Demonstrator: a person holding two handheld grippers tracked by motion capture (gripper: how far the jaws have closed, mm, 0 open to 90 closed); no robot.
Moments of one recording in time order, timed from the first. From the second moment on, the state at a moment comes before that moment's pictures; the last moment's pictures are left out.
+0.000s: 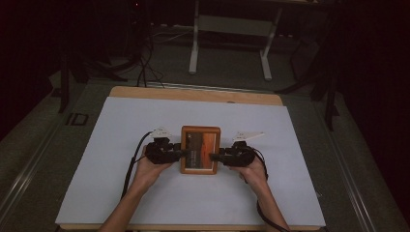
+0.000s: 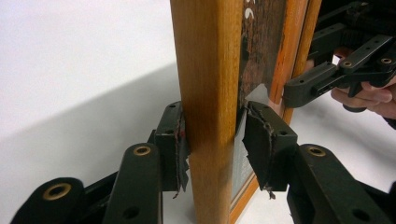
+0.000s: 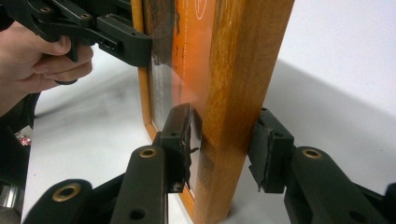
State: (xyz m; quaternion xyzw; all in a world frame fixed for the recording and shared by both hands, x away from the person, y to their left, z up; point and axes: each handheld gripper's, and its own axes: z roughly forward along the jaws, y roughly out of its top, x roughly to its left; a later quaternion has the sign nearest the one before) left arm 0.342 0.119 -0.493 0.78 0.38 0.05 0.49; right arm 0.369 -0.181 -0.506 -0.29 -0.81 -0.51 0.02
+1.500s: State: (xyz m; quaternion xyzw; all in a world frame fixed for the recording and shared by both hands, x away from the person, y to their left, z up) left arm 0.328 0.158 -0.481 0.78 0.41 0.10 0.46; right arm 0.362 -0.221 -0.478 -0.30 -0.80 -0.51 -0.03
